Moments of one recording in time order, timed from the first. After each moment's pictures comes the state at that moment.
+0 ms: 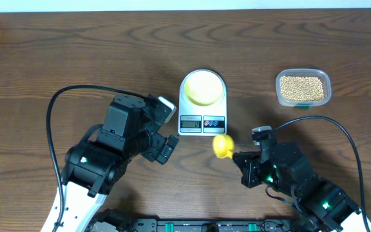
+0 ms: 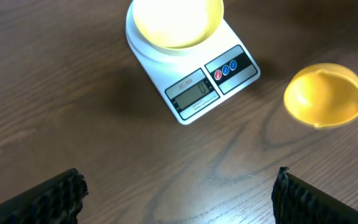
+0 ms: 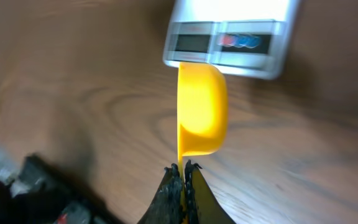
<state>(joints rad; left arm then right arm) -0.42 1.01 1.05 -0.95 0.13 0.19 0.69 0.72 0.54 -0.52 -0.19 0.62</state>
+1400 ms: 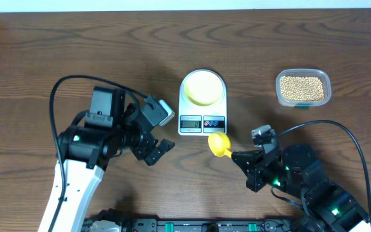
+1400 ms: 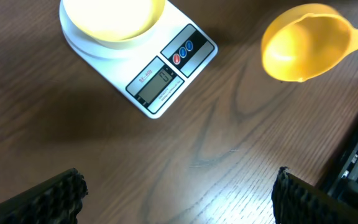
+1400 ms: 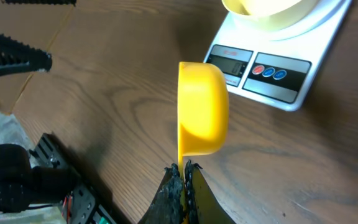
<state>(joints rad) -0.21 1.13 1.08 -1.05 0.47 0.58 0.62 0.64 0.54 -0.50 -0.31 0.44</state>
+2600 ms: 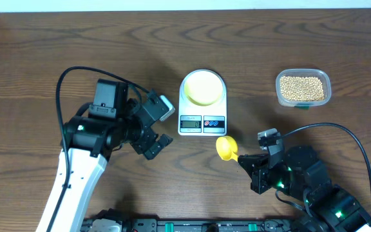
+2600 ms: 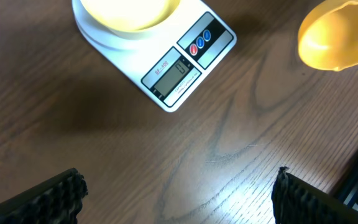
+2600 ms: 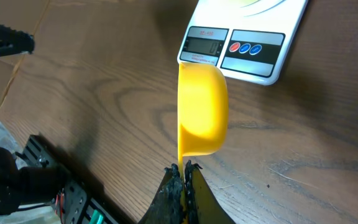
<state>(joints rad) -0.21 1.18 1.10 -1.04 0.41 0.60 0.60 0.61 0.54 -0.60 -0.29 0.47</state>
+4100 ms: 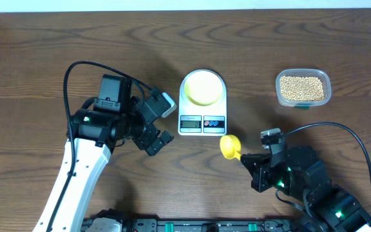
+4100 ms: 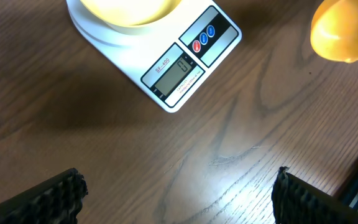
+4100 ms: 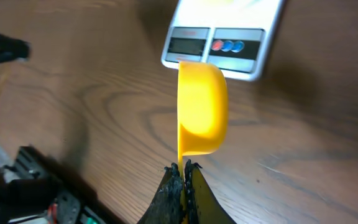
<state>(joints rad) -0.21 1.24 1.10 -1.02 0.41 0.60 0.60 0.61 0.54 -0.63 -0.23 0.51</state>
